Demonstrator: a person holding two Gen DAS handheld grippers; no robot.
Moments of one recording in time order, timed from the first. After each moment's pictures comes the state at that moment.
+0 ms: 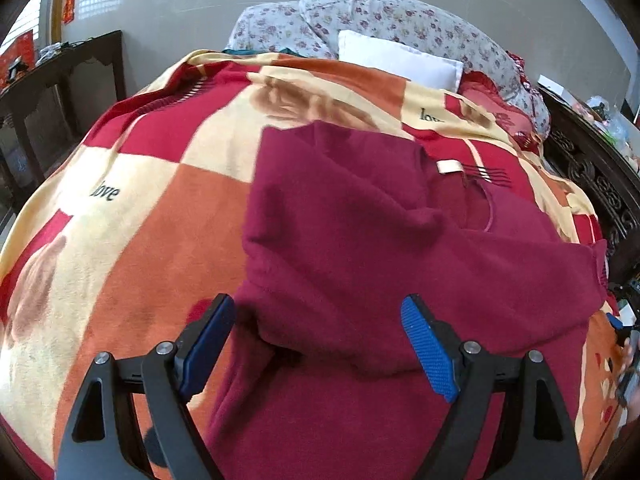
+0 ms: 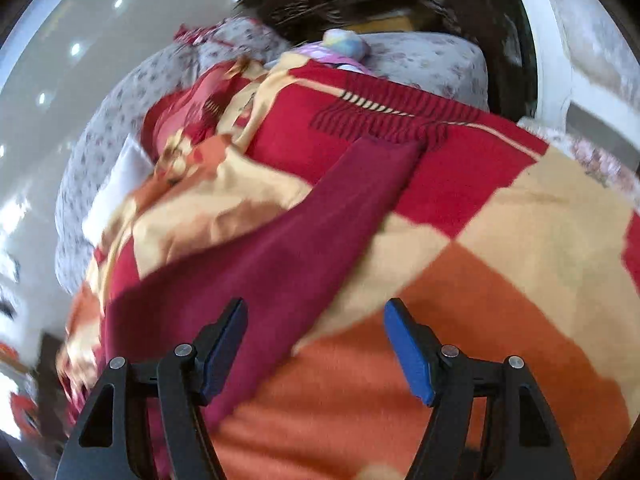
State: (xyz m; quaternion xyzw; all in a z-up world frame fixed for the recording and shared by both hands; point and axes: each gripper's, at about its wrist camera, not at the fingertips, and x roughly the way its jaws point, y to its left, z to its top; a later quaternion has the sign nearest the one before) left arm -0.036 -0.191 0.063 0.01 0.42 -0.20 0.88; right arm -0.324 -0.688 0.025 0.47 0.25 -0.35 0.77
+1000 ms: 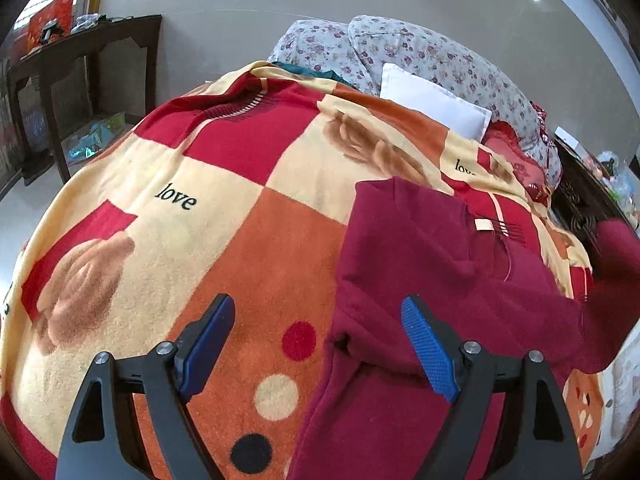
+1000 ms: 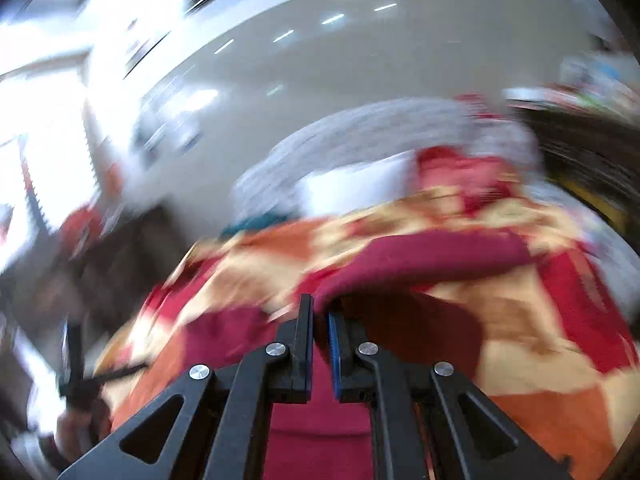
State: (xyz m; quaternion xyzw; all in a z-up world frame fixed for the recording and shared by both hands) left arm -0.015 -0.118 0.087 -0.06 0.41 -0.18 0.89; right arm -0.195 -0.398 0.187 0.12 0.23 -0.03 0.96
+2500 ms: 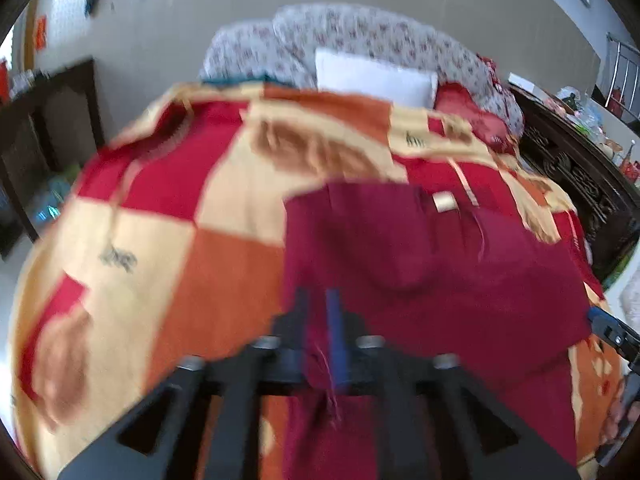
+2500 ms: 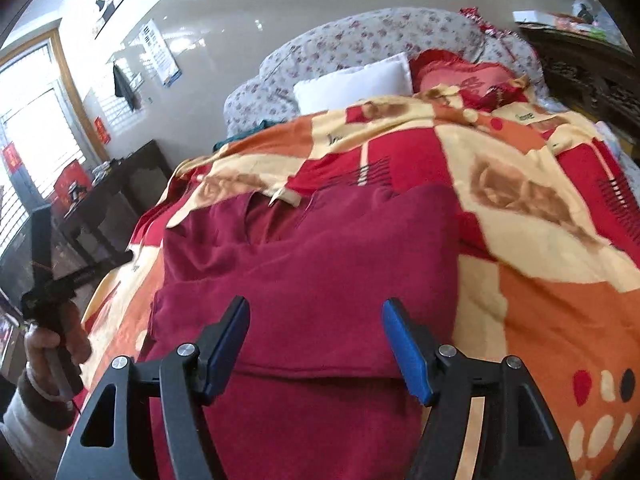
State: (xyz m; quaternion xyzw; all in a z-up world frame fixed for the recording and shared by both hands) left arm 0.000 -0.166 0.092 0.03 0.41 -0.27 0.87; right arm -0.210 -0.429 0.104 0.20 0.32 -0.07 0.92
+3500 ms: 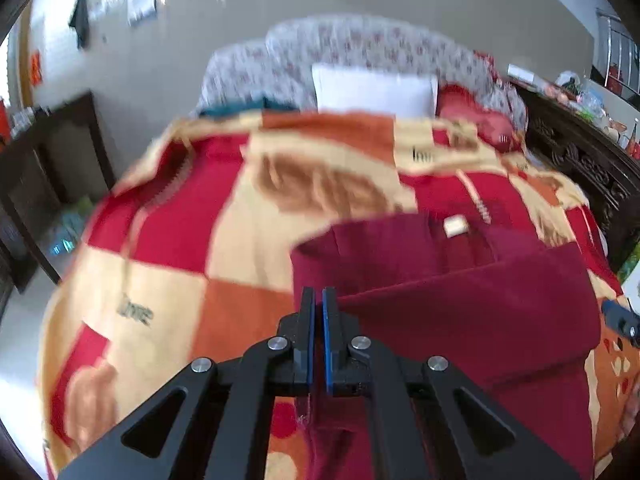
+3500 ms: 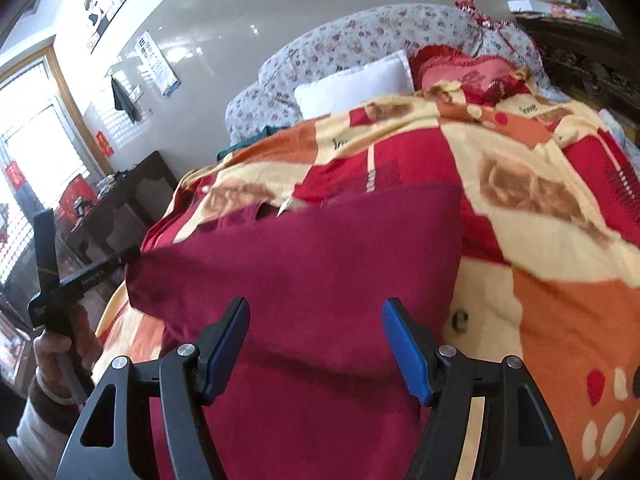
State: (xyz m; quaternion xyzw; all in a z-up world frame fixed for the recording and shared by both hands) left arm 0.018 -0.188 0.109 0.09 0.38 -0.25 0.89; right arm -0.190 -0.433 0.112 0.22 0.31 -0.09 0.92
